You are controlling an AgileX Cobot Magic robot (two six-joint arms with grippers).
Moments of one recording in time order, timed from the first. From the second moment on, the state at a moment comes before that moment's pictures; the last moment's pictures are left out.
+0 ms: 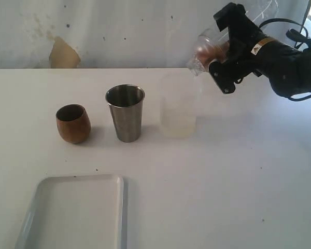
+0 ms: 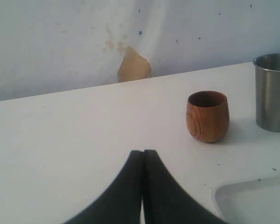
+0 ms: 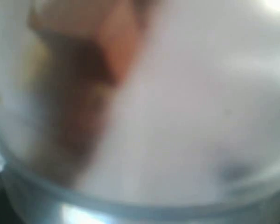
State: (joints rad) left arm -0.08 0.00 0.00 -0.03 0.24 0.16; right arm 0.09 1.84 -1.13 -0.03 -0.52 -2.12
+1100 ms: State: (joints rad) left arm -0.08 0.00 0.00 -0.03 0.24 0.16; right arm 0.09 1.89 -1.19 -0.04 -0.50 -2.12
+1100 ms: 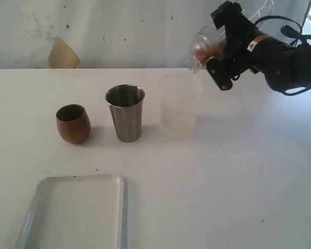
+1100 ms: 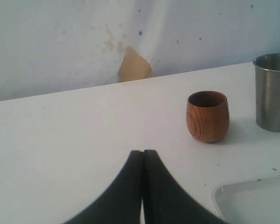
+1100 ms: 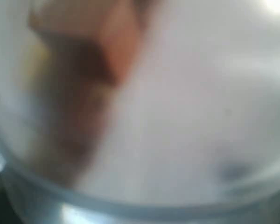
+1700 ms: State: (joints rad) left arm -0.08 0.00 0.00 -0.03 0.24 0.16; right arm 0.09 1.89 -1.21 -0.10 -0.48 -2.12
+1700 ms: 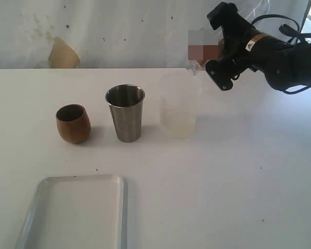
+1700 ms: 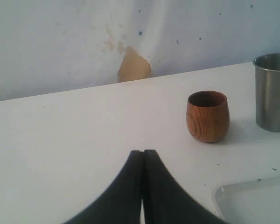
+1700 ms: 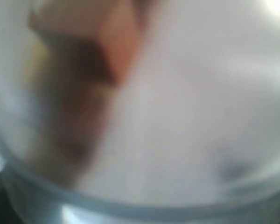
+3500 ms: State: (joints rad) left arm -0.08 0.00 0.00 -0.03 0.24 0.16; right arm 0.09 1.89 -1.22 -0.16 -0.44 -2.12
